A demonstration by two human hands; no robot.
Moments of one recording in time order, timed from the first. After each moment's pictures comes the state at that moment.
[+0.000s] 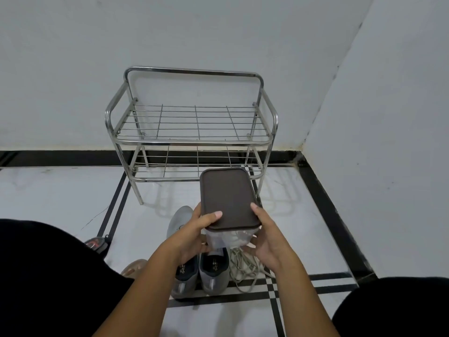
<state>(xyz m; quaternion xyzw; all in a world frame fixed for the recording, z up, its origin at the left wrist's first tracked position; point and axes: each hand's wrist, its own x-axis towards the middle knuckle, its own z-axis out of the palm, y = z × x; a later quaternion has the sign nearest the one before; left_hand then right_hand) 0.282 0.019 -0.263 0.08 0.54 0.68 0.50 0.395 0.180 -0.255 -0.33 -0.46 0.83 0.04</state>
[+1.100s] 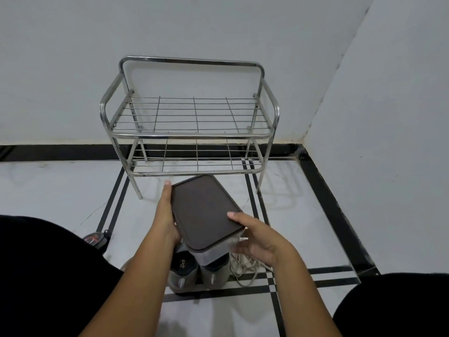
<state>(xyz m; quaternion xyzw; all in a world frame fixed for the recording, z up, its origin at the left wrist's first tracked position) 0.249 0.018 -0.249 -0.18 0.45 0.79 0.38 0.387 0.175 -0.255 -0.31 -0.52 0.79 -0.12</state>
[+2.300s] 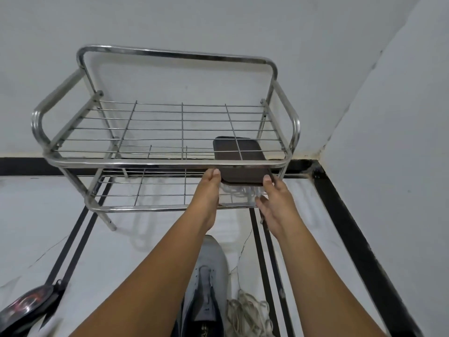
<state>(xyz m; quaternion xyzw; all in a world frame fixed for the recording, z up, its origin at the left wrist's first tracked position) 0.128 0.196 -0.273 0.01 0.64 0.70 0.32 0.214 0.315 -0.275 -0.37 -0.50 0.76 0.20</state>
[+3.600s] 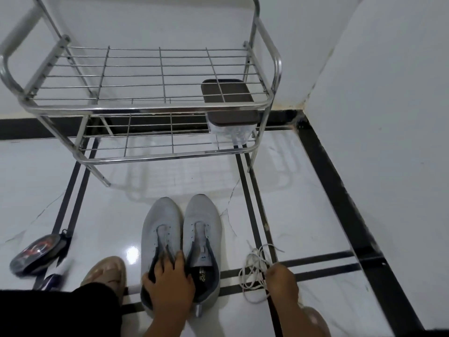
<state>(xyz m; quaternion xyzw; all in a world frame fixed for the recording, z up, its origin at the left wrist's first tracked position) 0.327 0.023 -0.441 0.13 0.97 -0.01 0.19 0.460 0.227 -0.460 -0.56 -0.79 0.22 -0.16</state>
